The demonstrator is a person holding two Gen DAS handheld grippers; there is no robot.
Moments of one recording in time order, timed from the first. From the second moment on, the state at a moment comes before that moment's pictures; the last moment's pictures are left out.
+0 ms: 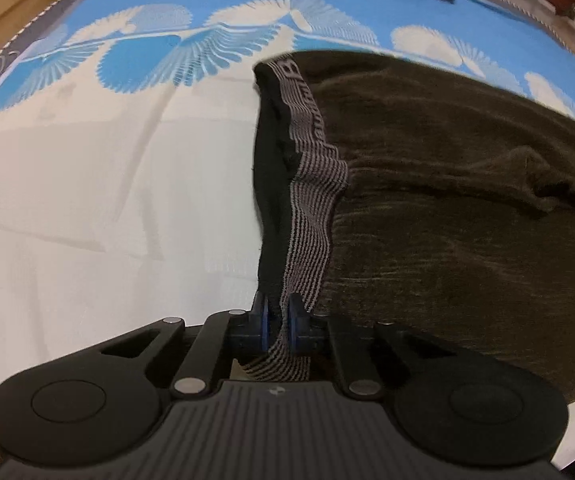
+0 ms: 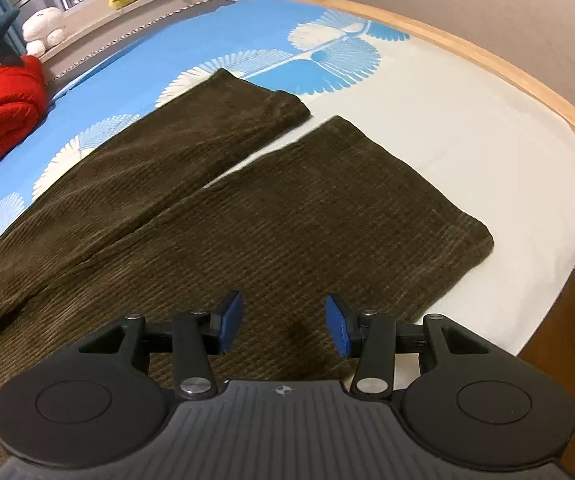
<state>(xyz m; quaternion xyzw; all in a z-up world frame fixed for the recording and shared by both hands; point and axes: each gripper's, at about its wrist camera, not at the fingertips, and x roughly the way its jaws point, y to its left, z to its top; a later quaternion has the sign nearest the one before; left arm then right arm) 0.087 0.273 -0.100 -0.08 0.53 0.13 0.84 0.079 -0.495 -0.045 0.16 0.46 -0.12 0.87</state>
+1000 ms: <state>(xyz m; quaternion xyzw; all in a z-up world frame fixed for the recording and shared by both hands) 0.101 0.218 -0.085 -0.01 0.50 0.07 0.86 0.093 -0.430 -0.021 0.11 0.41 -0.04 0.91</state>
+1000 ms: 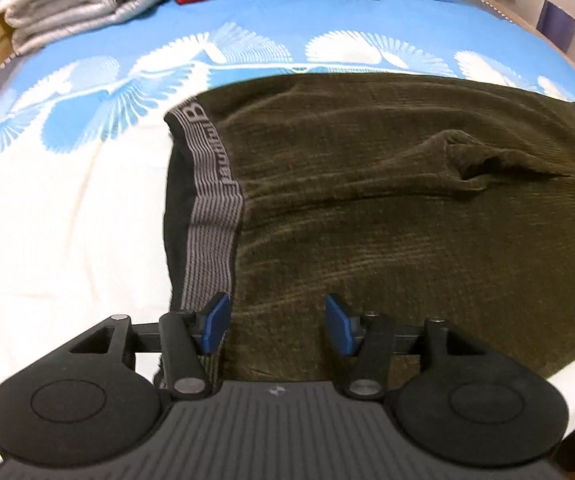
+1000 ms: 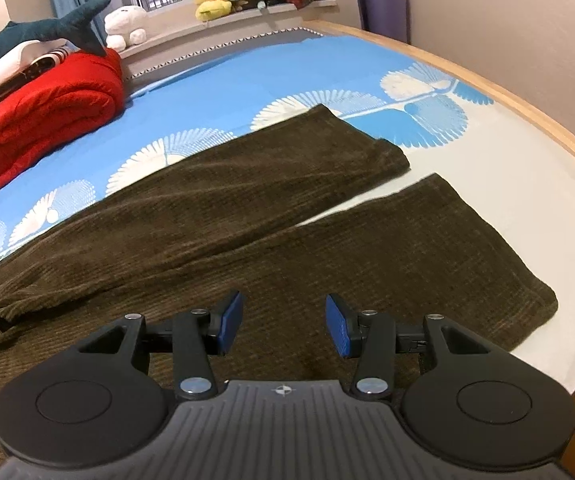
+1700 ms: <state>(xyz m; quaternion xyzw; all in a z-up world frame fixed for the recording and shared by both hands) 0.119 0.191 -0.048 -0.02 0.40 0.09 0.91 0.128 -0.354 -0.010 0.01 0.35 0.01 0.94</state>
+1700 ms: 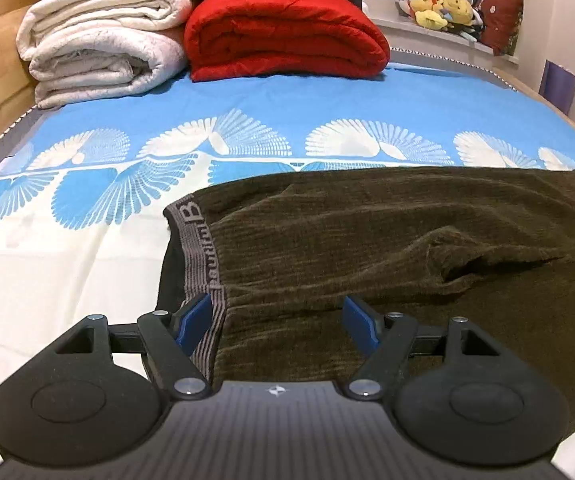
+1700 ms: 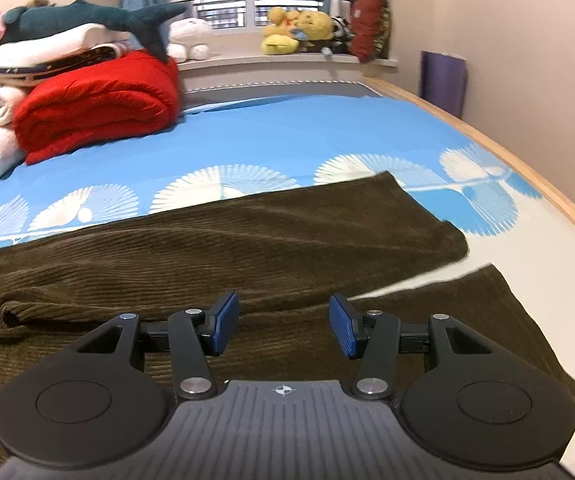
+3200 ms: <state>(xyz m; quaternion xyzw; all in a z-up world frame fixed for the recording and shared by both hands) 0.342 0.271 -0.126 -0.04 0.38 0.08 0.92 0.182 -0.321 -0.079 -0.02 0.58 0.09 0.81</state>
